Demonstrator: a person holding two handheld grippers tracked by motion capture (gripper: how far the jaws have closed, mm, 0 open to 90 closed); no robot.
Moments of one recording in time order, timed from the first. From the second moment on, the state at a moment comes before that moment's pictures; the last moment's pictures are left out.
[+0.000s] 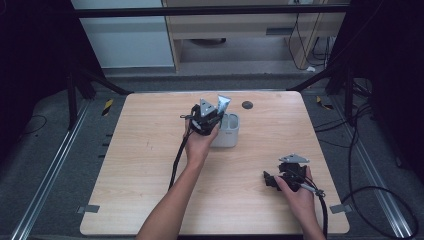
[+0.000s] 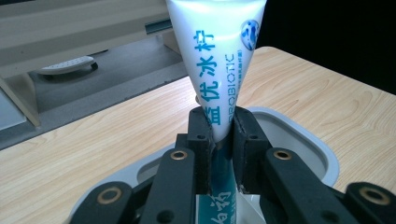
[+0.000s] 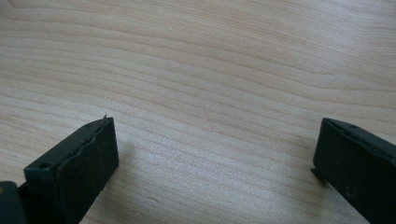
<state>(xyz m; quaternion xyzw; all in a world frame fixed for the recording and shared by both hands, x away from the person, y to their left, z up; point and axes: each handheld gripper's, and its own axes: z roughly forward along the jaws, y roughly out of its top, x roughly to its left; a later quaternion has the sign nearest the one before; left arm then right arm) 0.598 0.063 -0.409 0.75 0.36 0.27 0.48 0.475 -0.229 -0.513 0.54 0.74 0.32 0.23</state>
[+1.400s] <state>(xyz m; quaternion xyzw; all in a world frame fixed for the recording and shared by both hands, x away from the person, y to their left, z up) 0.608 0.058 -0.406 0.77 0.38 0.22 0.45 0.475 -0.229 -0.513 0.54 0.74 0.32 0.23</state>
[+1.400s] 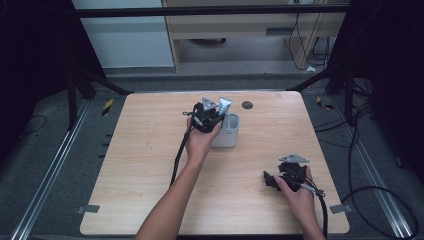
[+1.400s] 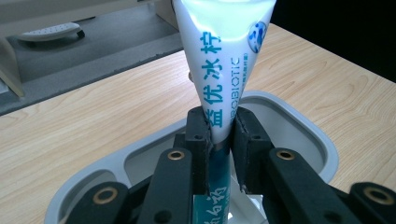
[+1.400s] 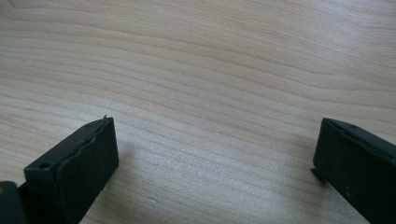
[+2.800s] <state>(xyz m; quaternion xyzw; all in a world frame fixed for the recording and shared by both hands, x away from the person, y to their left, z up) 0.601 0.062 -0.396 0.77 0.38 0.22 0.46 0.475 -0.229 -0.513 0.54 0.74 0.32 0.23</state>
